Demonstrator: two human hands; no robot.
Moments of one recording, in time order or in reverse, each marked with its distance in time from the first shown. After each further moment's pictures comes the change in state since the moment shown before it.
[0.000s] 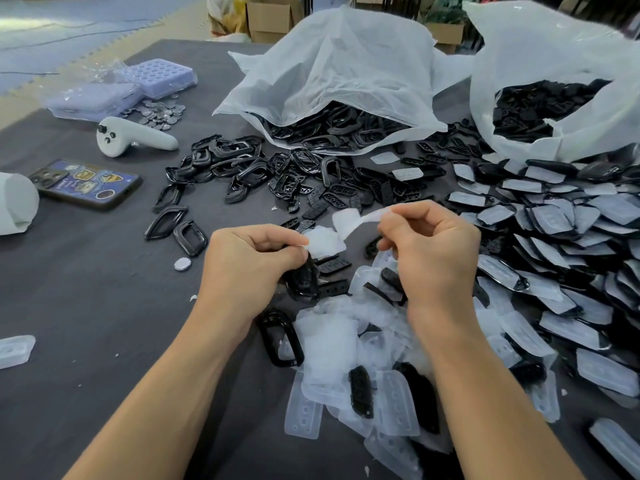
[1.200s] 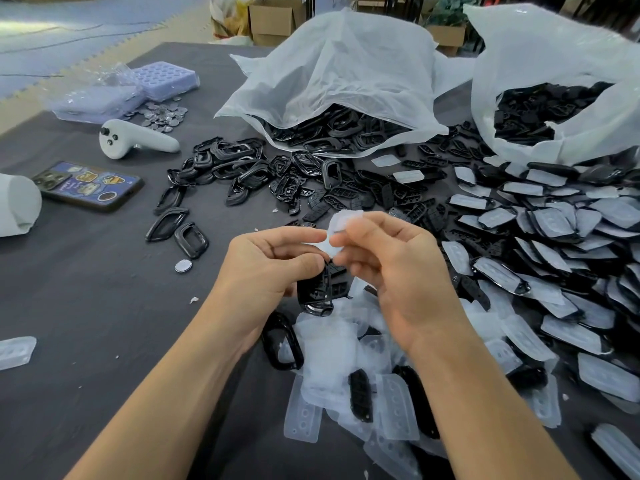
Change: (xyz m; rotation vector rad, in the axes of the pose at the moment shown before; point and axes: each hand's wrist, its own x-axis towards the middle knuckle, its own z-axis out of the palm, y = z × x) left_hand -0.008 0.009 0.005 -0.177 -0.214 -0.119; right_hand -0.015 -0.018 0.009 0.349 -0.416 0.263
